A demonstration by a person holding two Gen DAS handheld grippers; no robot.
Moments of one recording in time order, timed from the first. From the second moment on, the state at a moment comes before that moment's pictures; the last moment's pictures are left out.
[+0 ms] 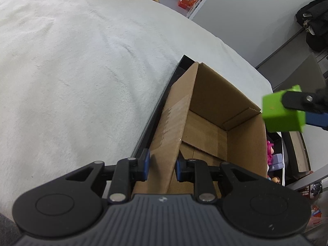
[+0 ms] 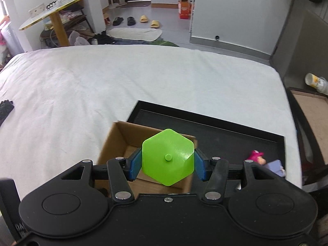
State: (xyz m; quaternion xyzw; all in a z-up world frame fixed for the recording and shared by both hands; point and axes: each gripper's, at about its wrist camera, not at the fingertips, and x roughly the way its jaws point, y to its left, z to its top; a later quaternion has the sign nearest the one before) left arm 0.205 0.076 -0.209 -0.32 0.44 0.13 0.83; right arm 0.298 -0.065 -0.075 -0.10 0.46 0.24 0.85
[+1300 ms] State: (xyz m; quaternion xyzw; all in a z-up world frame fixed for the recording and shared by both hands) left arm 0.208 0.093 -0.217 -0.36 0.43 0.10 0.82; right arm 0.308 -0.019 -0.136 -0.09 0.50 0.24 0.82
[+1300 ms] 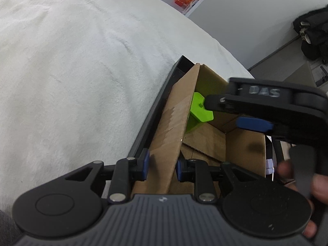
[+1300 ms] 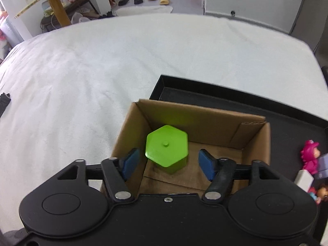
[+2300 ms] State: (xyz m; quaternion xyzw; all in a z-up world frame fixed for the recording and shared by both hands) left arm 0.214 0.079 -0.207 -0.33 0.44 0.14 0.82; right arm 0.272 -0.136 -0.073 -0.04 0.45 0.23 0.86
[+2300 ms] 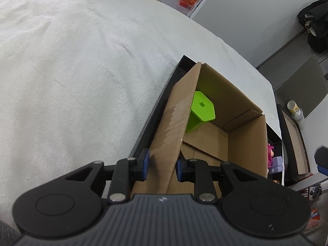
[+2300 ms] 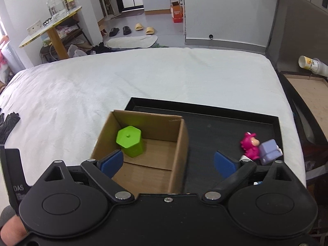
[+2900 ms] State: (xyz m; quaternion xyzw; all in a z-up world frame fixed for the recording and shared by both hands) left arm 0.220 0.069 -0.207 -0.30 0.46 0.16 0.82; right arm 0.278 -0.205 -0.089 -0.02 0.46 0.21 0.86
